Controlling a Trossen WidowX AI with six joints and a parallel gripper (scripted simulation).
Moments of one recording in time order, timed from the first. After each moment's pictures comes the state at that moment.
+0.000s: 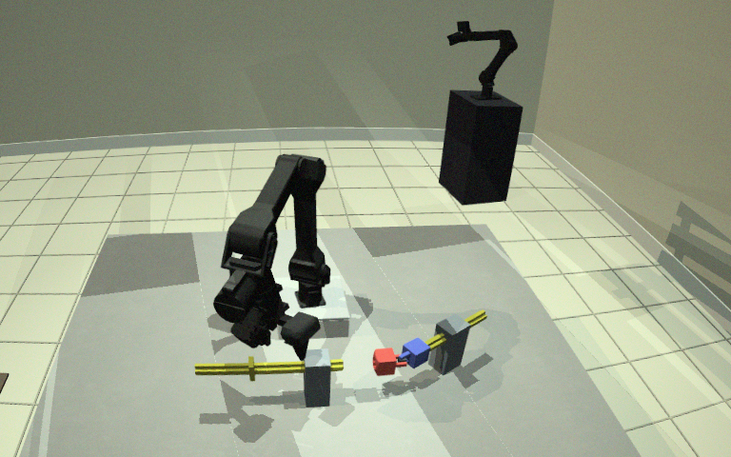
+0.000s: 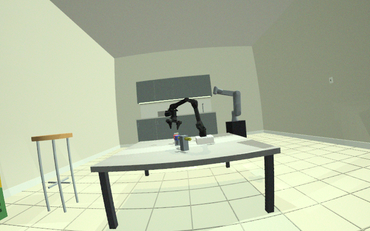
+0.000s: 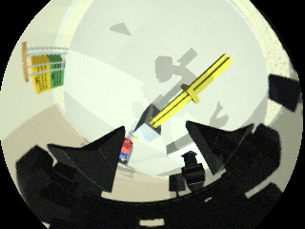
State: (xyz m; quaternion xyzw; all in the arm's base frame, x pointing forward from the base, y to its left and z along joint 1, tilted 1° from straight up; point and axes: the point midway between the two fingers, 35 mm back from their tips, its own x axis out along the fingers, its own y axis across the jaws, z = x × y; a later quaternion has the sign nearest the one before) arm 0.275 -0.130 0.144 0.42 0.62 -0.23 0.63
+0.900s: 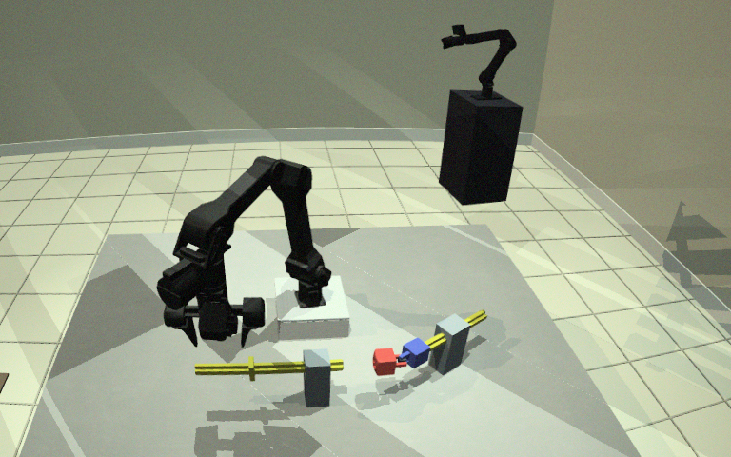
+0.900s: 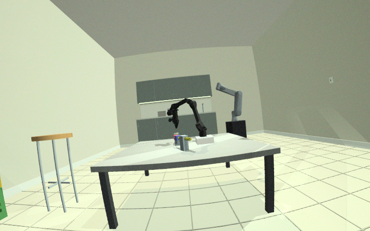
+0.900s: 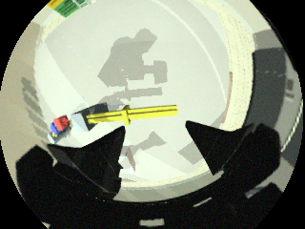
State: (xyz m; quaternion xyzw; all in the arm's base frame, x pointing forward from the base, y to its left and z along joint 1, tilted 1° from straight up) arm 0.238 -0.244 0.148 0.06 0.69 -0.07 0.72
